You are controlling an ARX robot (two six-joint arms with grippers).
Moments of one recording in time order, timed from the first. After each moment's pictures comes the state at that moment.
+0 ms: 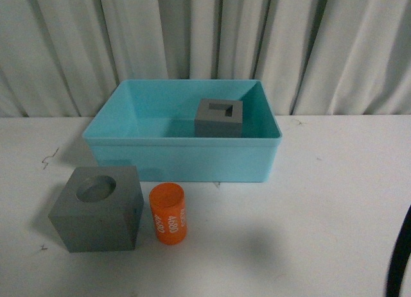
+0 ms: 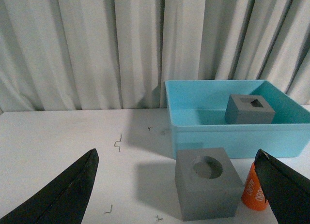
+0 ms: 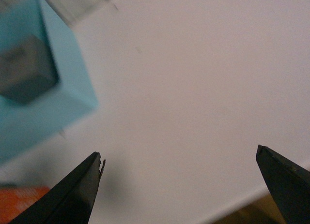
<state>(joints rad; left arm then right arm) 0.00 0.01 0.01 0.00 0.00 0.00 0.33 1.16 0.56 -0.11 0.37 0.69</state>
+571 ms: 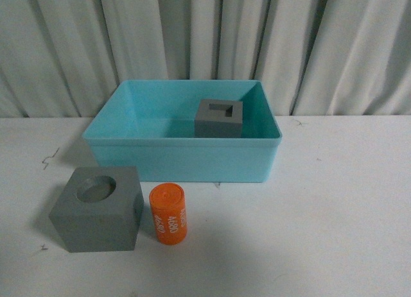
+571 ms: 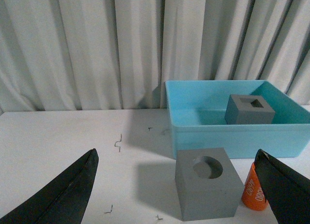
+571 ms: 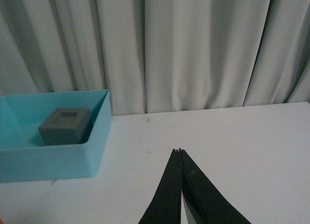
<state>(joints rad) 0.00 0.01 0.01 0.00 0.00 0.00 0.13 0.74 0.09 0.65 0.14 0.02</state>
